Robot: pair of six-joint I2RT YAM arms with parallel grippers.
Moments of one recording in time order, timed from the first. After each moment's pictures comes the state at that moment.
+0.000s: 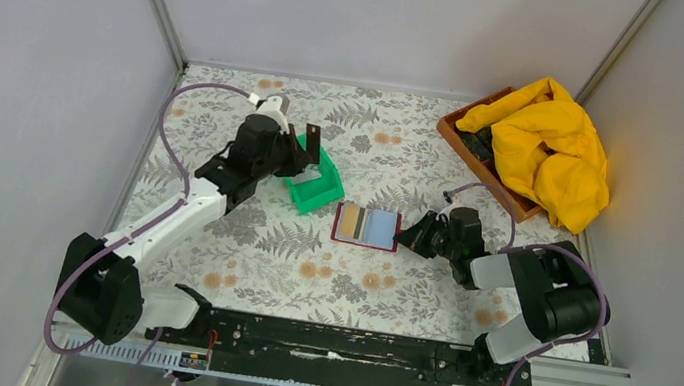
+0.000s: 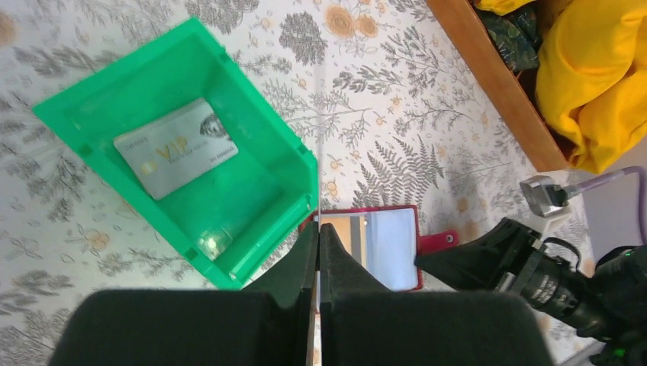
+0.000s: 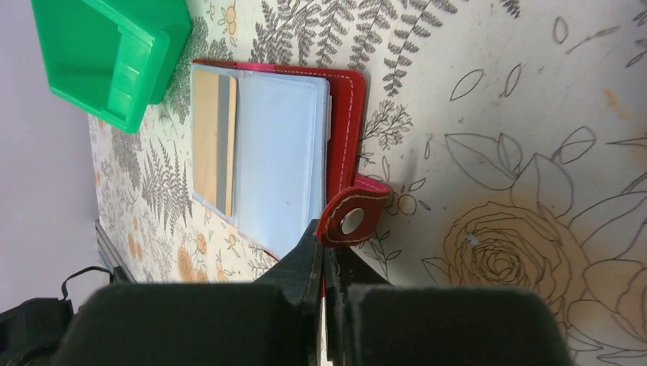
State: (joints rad) left arm -0.42 1.27 0.95 -0.15 0.04 -0.53; right arm 0.35 1.59 0.35 0.63 -0.39 0.75
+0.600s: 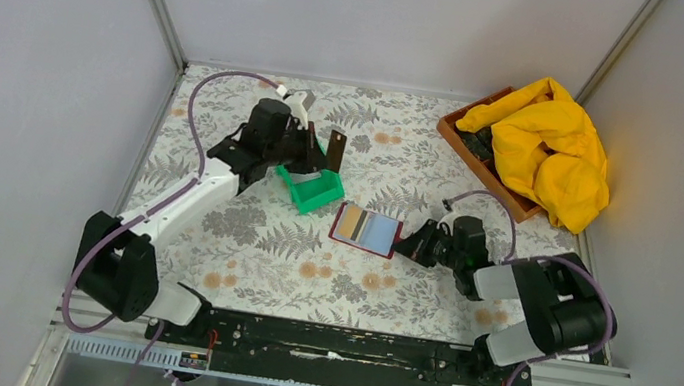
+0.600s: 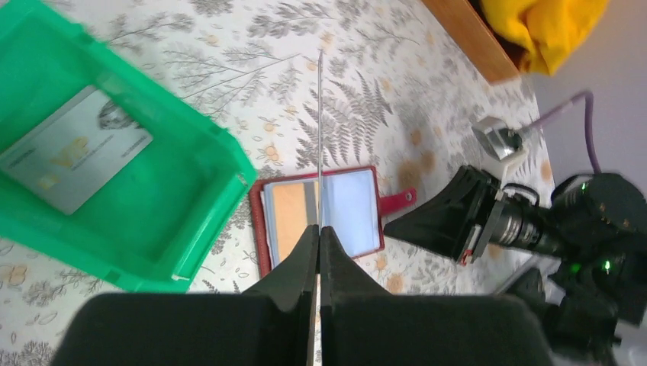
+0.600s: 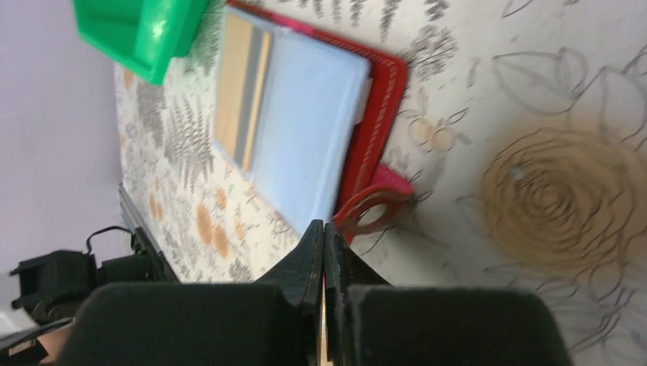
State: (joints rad) left arm -0.40 1.38 1.05 -0.22 0.28 -0.52; right arm 0.35 1.55 0.29 0.67 -0.48 0.77
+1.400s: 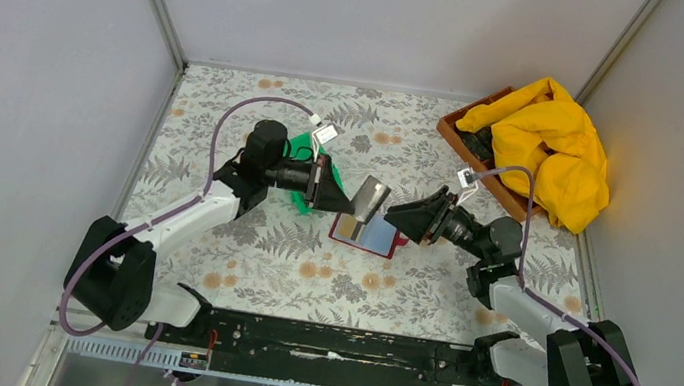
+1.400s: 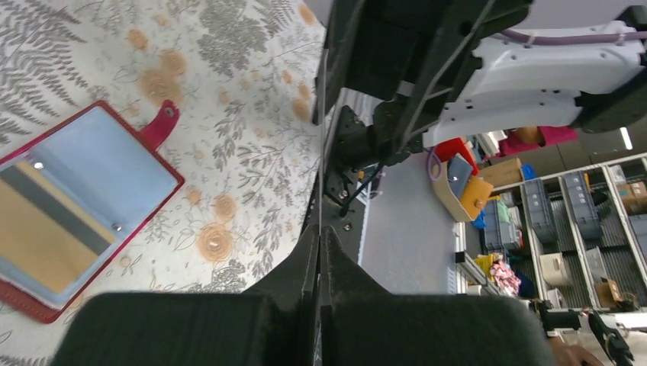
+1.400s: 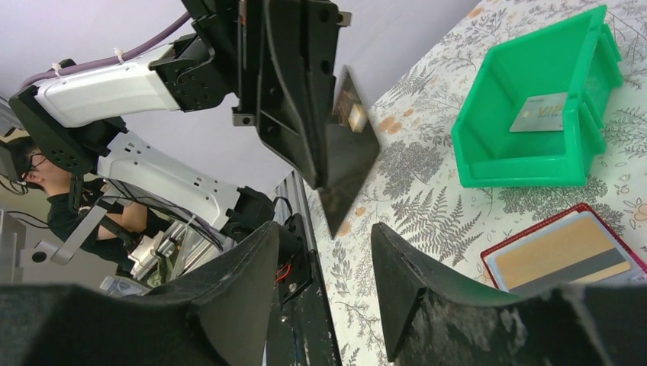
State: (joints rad) left arm -0.45 1.35 0.86 0.14 1.02 -0.56; right arm 0.35 1.14 0.32 1.08 -0.83 0.93
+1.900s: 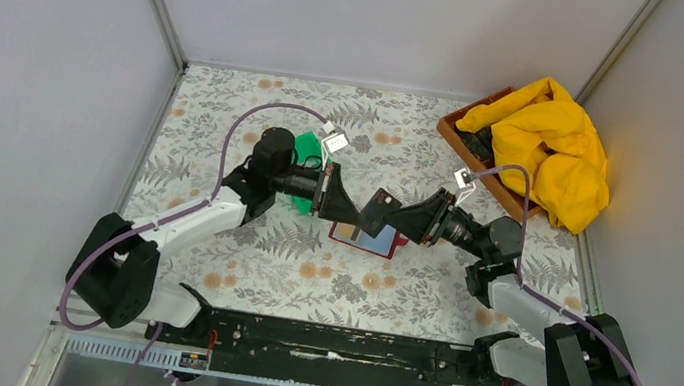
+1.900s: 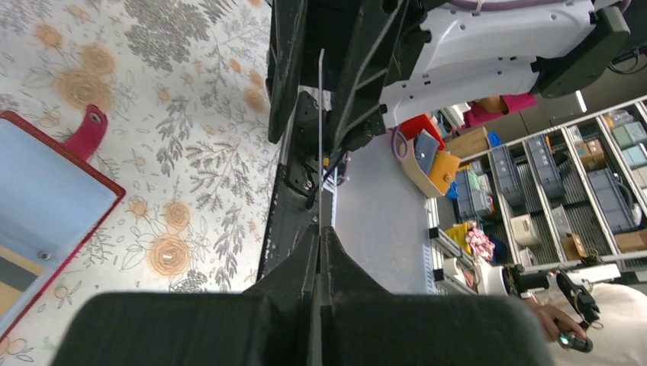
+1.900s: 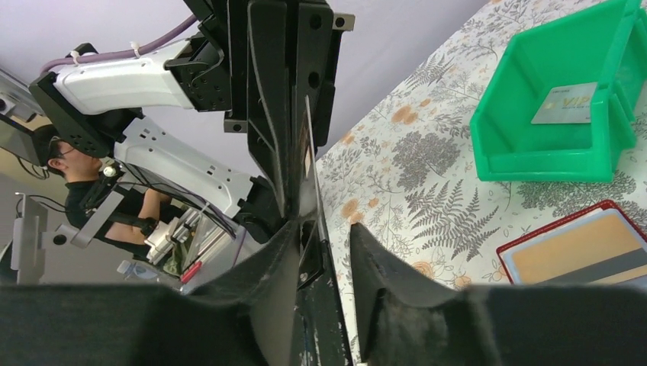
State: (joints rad) left arm -0.52 1.36 0.83 0.31 1.09 -0.67; right arm 0.35 1.18 0.32 1.13 -0.88 0.96
